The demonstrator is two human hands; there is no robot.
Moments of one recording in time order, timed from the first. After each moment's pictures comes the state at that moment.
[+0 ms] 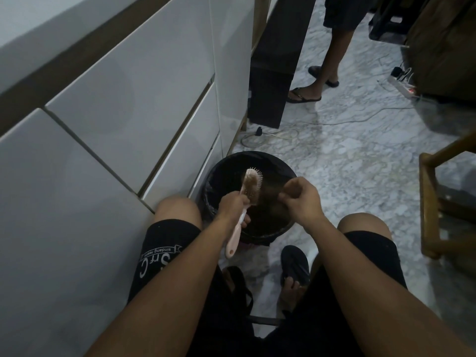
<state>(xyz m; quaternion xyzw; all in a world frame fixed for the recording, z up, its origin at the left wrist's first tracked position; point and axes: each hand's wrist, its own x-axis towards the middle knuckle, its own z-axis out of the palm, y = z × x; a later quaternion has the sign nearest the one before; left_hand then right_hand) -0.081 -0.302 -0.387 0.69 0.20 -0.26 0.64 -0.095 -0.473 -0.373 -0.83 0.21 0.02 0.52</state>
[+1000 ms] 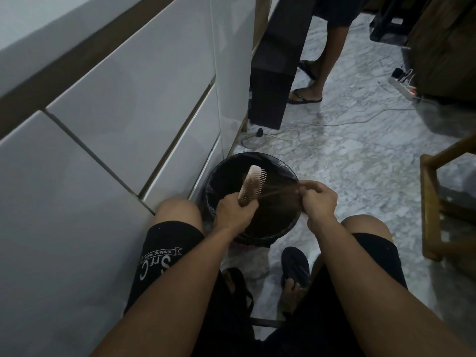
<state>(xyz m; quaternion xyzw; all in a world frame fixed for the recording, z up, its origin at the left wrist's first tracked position) -0.092 -0.298 -0.389 0.85 0.08 -0.13 0.50 -0.084 -0.486 -0.378 -0.65 0.40 -0.05 0.64</state>
